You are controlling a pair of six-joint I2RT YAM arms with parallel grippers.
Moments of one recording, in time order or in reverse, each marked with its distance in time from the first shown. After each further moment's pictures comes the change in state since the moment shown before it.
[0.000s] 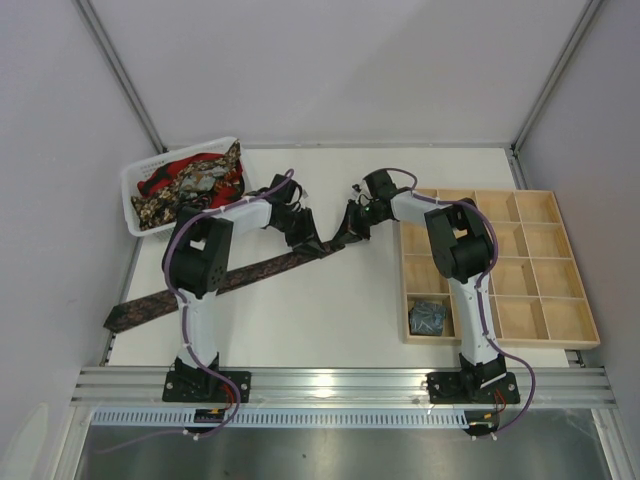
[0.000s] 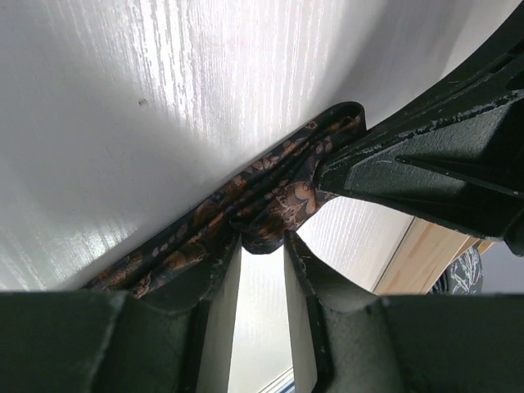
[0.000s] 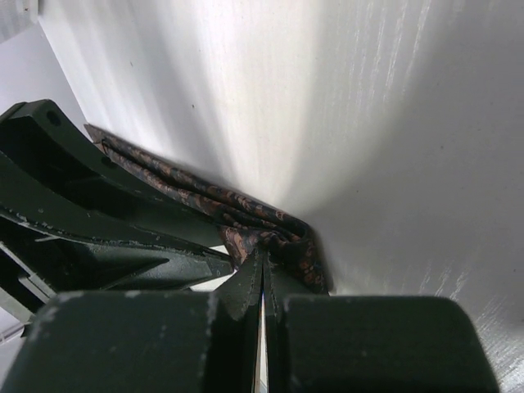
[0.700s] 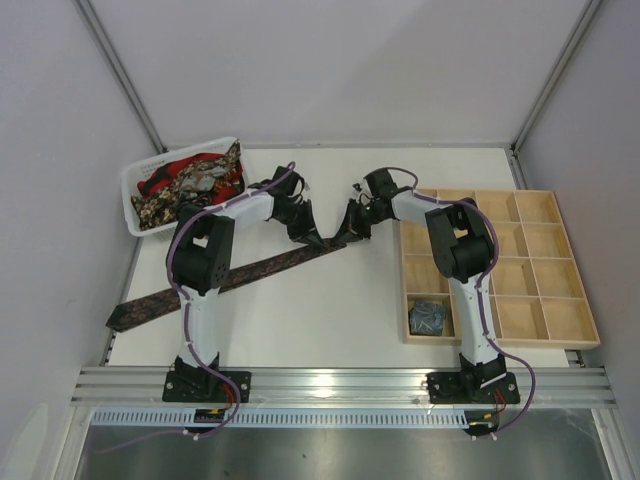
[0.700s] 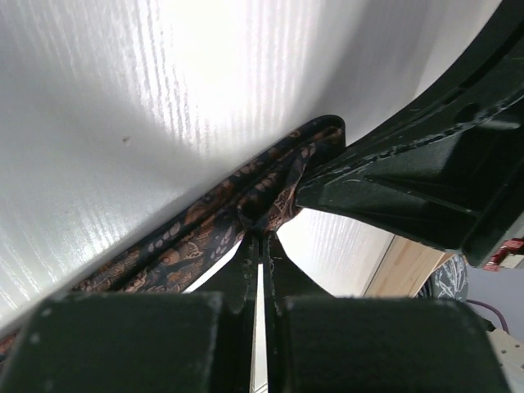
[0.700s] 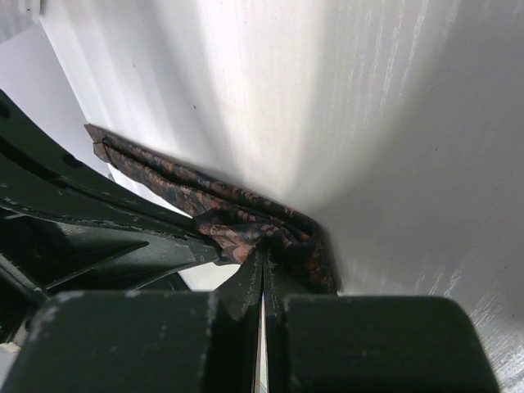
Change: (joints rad) left arm 0.000 0.039 0.107 -0.071 -0.011 0.002; right arm -0.002 0.000 0.005 -0.006 -0.003 -0.013
